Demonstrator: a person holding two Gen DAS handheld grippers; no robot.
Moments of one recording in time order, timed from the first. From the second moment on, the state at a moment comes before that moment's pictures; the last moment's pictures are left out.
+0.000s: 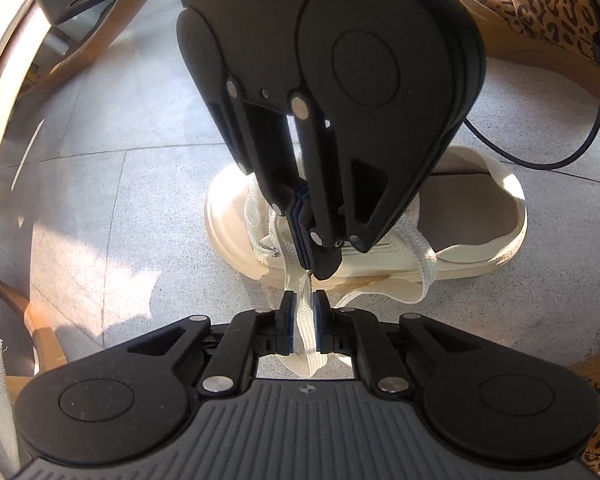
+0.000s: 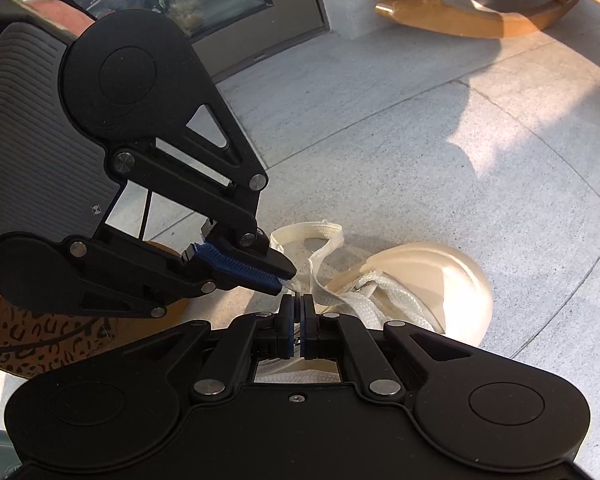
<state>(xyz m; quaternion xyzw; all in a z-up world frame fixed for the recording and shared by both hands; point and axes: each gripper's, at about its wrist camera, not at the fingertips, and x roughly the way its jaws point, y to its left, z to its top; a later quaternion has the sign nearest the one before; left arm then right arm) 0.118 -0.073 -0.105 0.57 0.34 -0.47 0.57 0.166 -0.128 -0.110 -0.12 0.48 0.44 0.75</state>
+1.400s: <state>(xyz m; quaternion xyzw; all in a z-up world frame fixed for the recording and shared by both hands) 0.129 -0.048 -0.096 0.48 0.42 -0.49 0.59 0.129 -0.142 -0.078 -0.20 0.41 0.47 0.75</state>
